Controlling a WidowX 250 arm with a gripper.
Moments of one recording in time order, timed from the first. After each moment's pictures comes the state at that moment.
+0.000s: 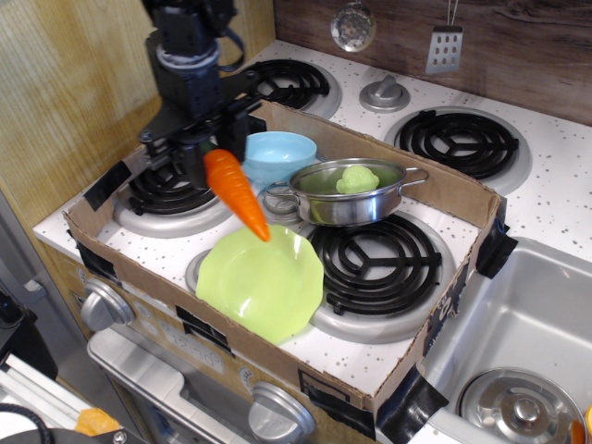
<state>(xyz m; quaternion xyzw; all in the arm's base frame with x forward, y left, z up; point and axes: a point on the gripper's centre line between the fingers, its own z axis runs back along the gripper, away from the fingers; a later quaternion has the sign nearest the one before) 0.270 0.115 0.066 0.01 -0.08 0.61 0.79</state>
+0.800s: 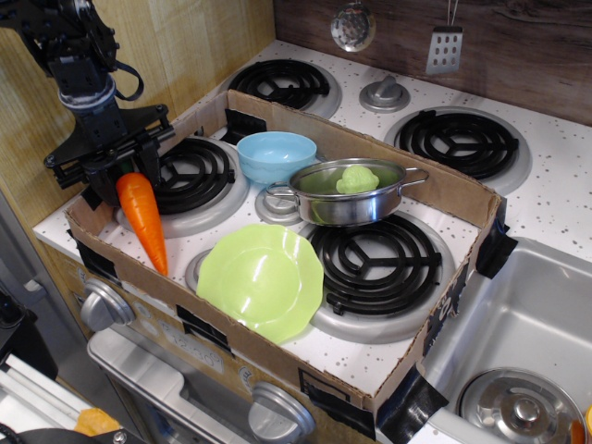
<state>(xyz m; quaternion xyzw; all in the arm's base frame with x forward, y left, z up) 0.245 0.193 0.033 0.01 -0.11 0.53 0.84</state>
